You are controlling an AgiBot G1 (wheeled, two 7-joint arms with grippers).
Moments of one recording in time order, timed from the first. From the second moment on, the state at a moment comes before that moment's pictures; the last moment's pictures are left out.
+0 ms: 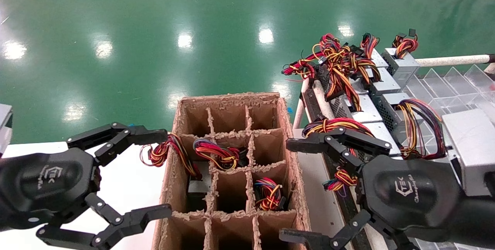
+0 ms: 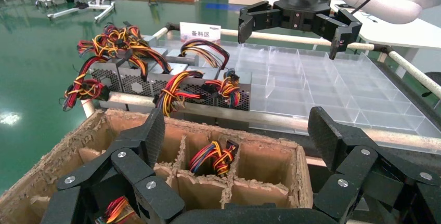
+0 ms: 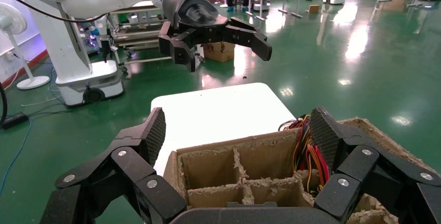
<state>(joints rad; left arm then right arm) -1.10 0.54 0.43 -1.23 0.61 1.41 -0.10 1.08 -0.61 -0.28 1.28 -0.73 -1.50 0.19</state>
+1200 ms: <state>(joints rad) -1.10 0.54 0.43 -1.23 0.61 1.41 -0.10 1.30 -0.84 -0.41 1.05 -1.02 -1.48 0.00</state>
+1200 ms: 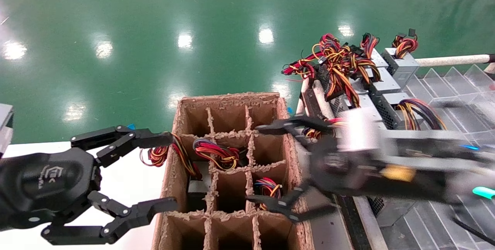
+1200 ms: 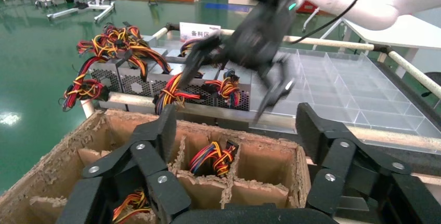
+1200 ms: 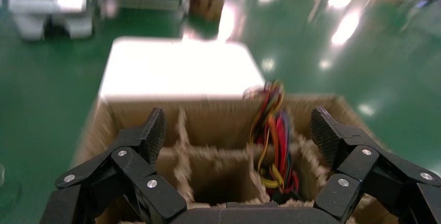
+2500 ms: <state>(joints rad) -1.10 0.54 0.43 -1.23 0.61 1.41 -0.10 1.68 -1.32 -0.58 0.11 -1.32 -1.35 -0.50</state>
